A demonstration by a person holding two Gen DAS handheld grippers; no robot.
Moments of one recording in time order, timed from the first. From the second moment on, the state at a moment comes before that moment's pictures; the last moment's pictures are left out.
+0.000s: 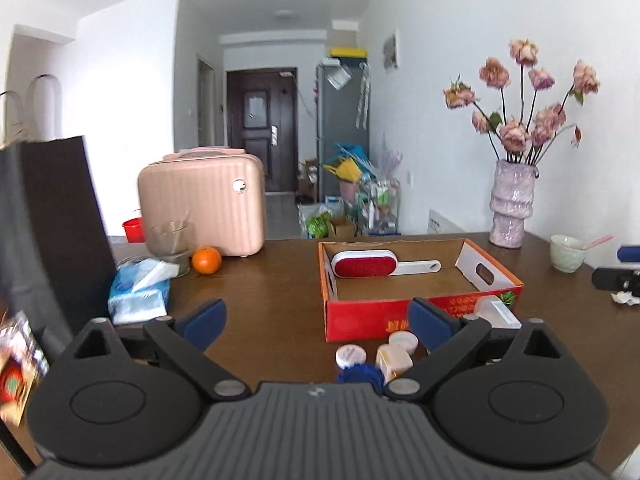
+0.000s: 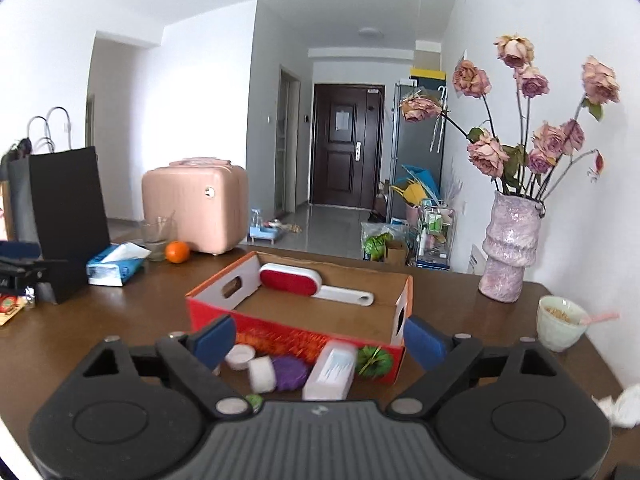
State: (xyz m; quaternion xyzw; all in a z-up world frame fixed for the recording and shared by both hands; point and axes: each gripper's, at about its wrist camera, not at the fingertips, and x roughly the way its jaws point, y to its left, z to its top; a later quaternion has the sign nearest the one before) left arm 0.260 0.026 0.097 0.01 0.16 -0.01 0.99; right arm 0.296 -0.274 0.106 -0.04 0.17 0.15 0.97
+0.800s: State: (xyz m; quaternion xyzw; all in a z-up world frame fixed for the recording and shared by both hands) left arm 0.135 0.008 0.005 0.02 0.19 0.01 0.98; right arm 0.132 -0.266 -0.002 0.02 0.16 0.12 0.98
